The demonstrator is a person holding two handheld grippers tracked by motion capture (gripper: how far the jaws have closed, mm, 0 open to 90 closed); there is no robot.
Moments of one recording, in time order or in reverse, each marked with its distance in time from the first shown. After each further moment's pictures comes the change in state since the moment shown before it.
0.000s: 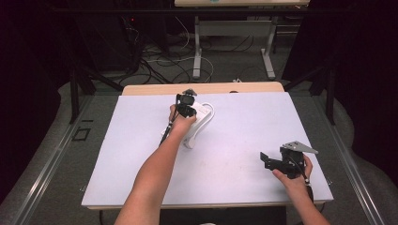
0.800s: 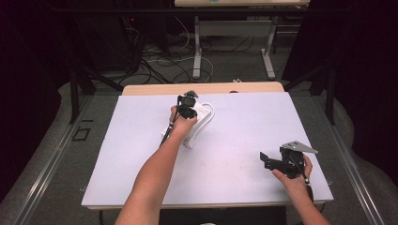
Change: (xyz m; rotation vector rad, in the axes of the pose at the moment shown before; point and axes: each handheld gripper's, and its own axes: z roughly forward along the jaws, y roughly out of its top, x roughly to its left) left arm -0.003 -0.002 0.001 0.032 0.010 0.015; right arm 0.000 0.000 0.000 -0.002 0.004 -0.006
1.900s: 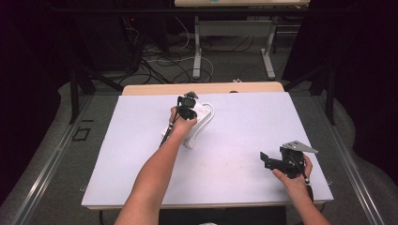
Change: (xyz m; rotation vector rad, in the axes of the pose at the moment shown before) left arm 0.001 -0.003 0.002 -0.002 -0.003 0.014; right arm -0.001 0.000 0.001 0.000 -0.002 0.006
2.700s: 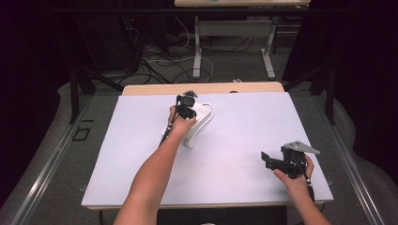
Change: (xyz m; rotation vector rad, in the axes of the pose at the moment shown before) left arm -0.001 -0.001 -0.013 -0.028 0.003 0.004; right arm -0.001 0.001 -0.004 -0.014 -0.003 -0.008
